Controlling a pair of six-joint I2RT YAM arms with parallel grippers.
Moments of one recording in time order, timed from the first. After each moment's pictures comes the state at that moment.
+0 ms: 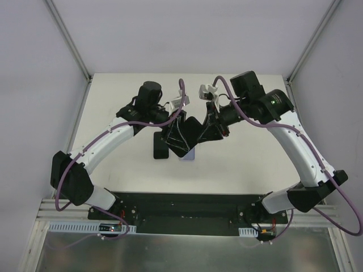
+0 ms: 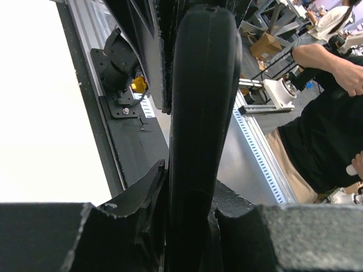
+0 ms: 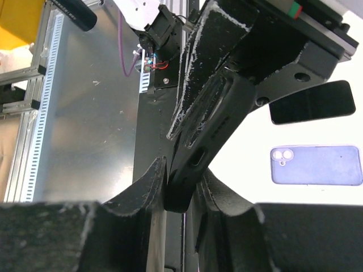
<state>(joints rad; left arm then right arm) -0.57 1.45 1.26 -0.27 1.46 -0.15 0.61 1.42 1.75 -1.19 -0.99 -0.41</state>
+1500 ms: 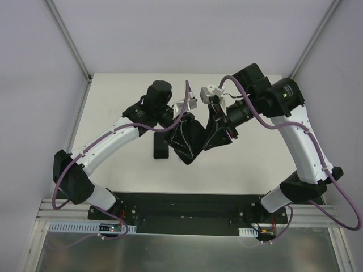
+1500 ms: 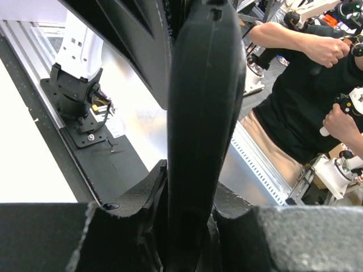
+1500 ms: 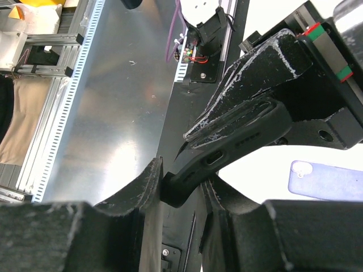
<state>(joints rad) -0.70 1.49 1.36 -0.28 1.52 -0.11 0.67 1.55 2.15 -1.62 -1.05 -0.64</state>
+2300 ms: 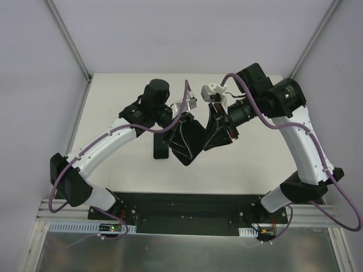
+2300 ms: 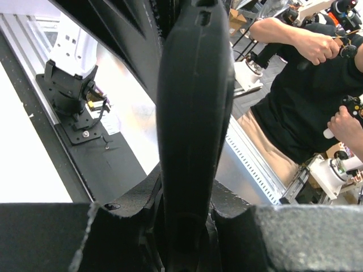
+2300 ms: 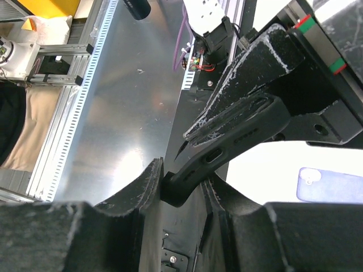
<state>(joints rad) -0.70 1.45 1.38 -0.29 1.52 -0.16 0.68 1.56 2.19 -1.62 -1.08 -0.61</state>
